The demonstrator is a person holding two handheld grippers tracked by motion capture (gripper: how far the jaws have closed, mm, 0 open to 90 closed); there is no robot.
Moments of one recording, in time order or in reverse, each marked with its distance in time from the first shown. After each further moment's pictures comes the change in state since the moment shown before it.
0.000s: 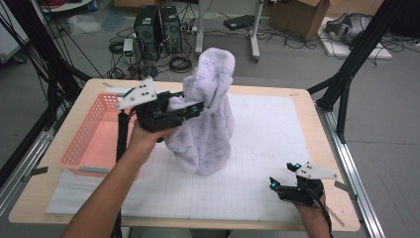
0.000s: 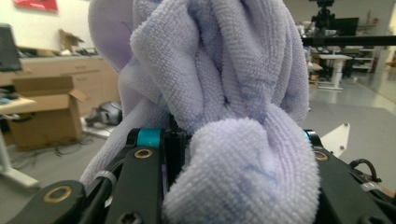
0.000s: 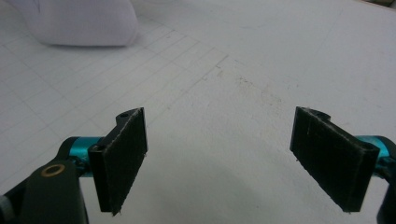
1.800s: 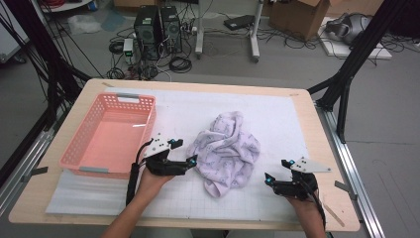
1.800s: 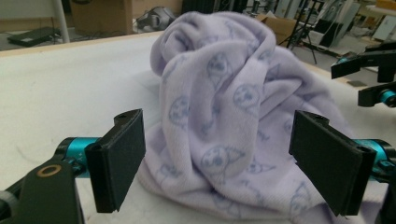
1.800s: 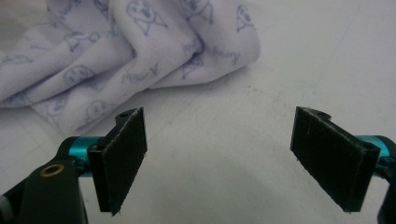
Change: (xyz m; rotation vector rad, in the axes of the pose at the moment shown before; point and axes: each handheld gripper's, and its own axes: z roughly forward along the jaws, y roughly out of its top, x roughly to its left) left arm -0.020 -0.162 -0.036 0.292 0.305 -0.170; right arm -0.004 0.003 0.021 0.001 0.040 0.036
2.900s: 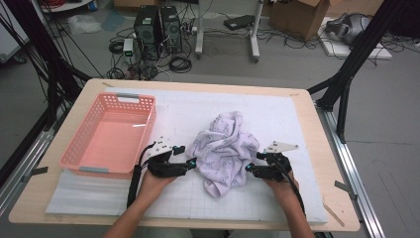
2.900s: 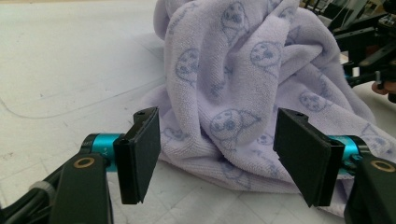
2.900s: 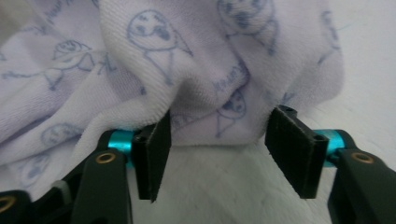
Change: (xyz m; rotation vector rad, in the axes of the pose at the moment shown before) left arm 0.005 -0.010 0.010 0.094 -0.005 -0.077; right arm 0.011 0.037 0.071 0.137 0.098 -0.011
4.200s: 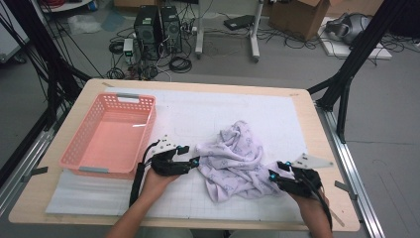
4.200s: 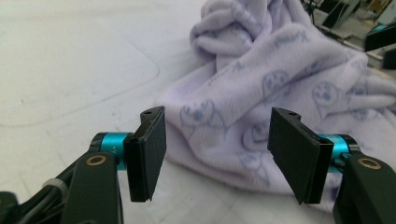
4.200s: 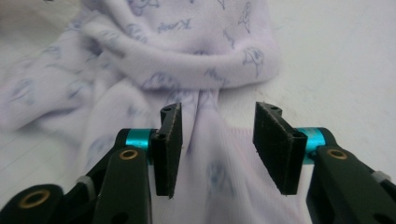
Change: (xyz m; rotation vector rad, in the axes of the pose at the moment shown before) left arm -0.004 0.008 0.010 -0.002 -0.015 -0.005; right arm 0.003 -0.020 -0.078 -0.050 -0.082 -0.009
